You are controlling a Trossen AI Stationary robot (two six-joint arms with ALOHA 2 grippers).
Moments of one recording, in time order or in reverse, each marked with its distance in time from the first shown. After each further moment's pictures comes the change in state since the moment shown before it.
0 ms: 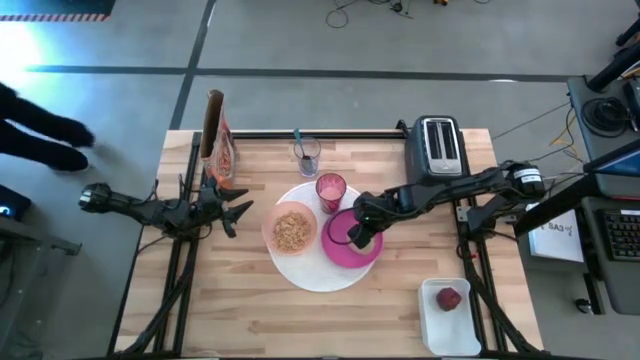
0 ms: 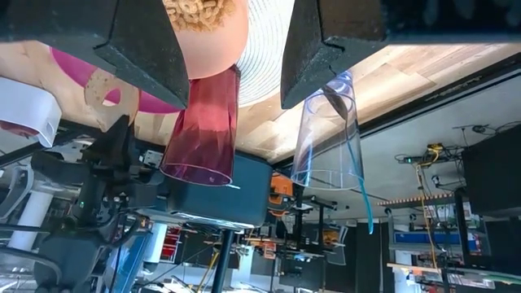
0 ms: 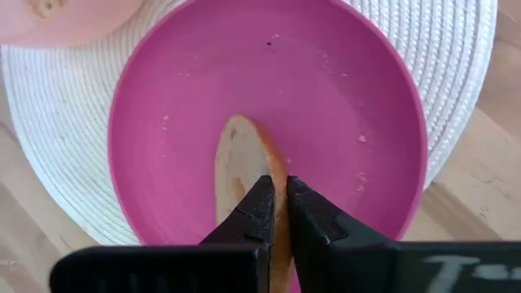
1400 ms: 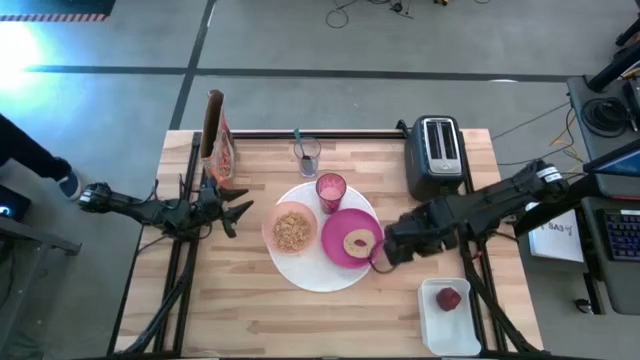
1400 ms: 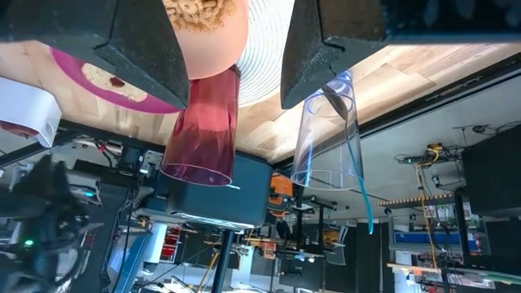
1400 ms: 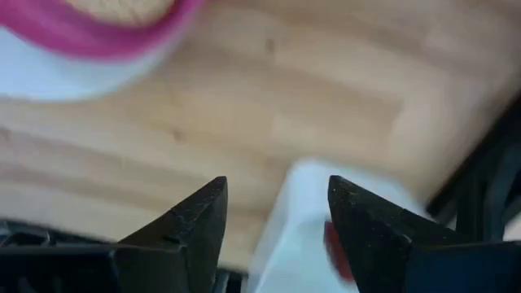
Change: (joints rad) left arm 0.000 0.000 0.000 0.000 0.000 0.000; right arm 0.258 -0.171 0.135 -0.621 -0.243 0.719
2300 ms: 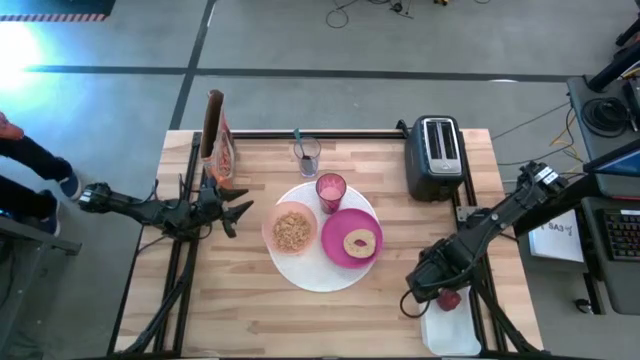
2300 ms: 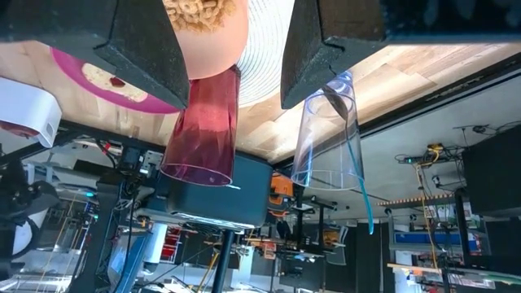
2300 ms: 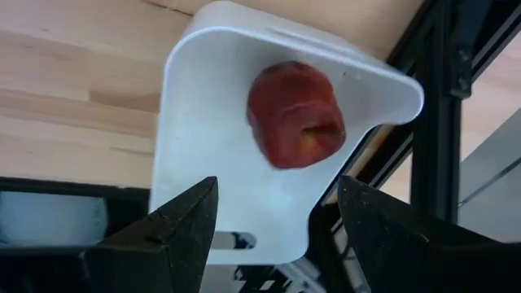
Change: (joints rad) left arm 0.000 0.000 0.000 0.000 0.000 0.000; right arm 0.345 0.026 -0.063 0.020 -0.210 0.314
